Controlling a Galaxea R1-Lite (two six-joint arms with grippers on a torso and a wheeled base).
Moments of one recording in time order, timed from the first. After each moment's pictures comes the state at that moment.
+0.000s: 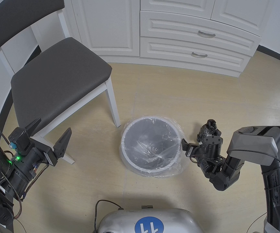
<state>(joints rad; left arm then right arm) -0.36 1.53 -0.10 -1.53 0.11 0.13 0.40 2.47 -0.85 -1.40 -0.39 0.33</state>
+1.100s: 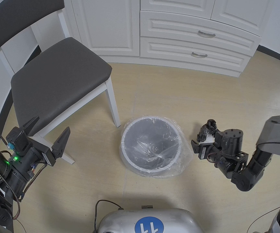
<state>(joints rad) -0.37 1.50 -0.10 -1.53 0.11 0.17 0.40 2.16 -0.58 -1.30 -0.33 0.16</state>
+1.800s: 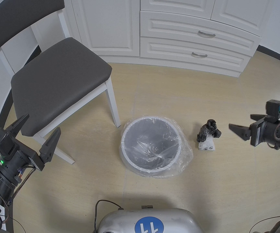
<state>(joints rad) -0.40 1.29 -0.10 -1.35 0.13 0.21 0.33 1.31 -0.68 -0.33 -0.05 -0.05</state>
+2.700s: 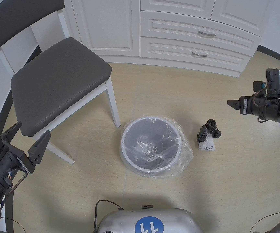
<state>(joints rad) -0.39 1.11 -0.17 -1.01 0.17 0.04 0.13 1.66 -1.04 -0.26 -0.11 0.03</state>
